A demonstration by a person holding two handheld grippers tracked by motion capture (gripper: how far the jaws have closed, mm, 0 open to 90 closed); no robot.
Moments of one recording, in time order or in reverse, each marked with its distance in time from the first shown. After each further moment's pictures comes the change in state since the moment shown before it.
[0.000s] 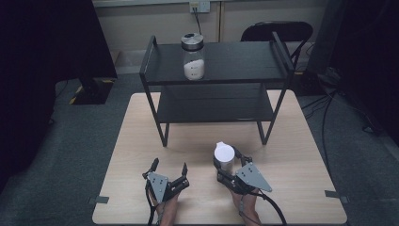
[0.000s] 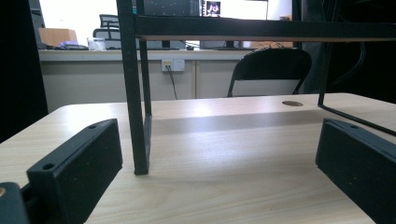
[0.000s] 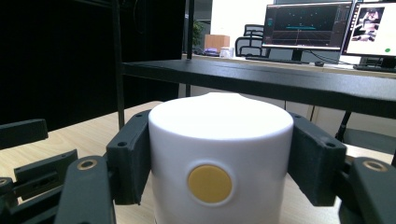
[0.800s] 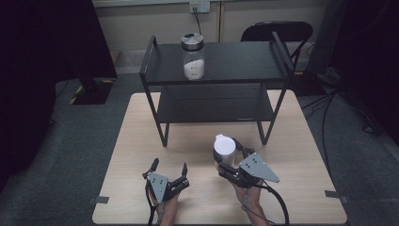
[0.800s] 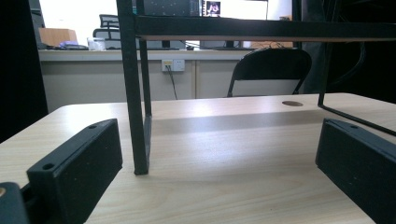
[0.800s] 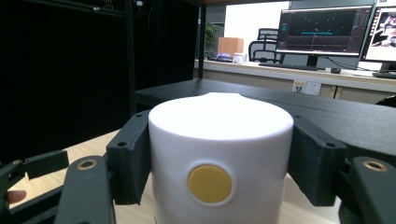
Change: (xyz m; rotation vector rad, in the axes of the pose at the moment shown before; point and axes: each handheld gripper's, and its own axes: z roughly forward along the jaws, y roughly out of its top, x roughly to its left) left arm 0.000 0.000 0.000 0.000 0.000 0.000; right arm -0.018 0.040 0.001 -0.011 0.061 0.011
